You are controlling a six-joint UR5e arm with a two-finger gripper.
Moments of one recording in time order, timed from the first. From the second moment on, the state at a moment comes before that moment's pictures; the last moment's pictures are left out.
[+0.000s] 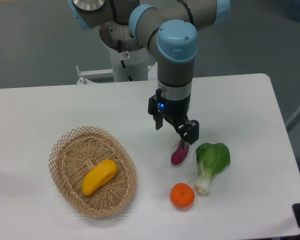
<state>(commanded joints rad) 2.46 -1.77 -1.64 -1.07 1.47 1.29</state>
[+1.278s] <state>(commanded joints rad) 2.19 -1.90 -1.74 -0.85 1.48 0.77</state>
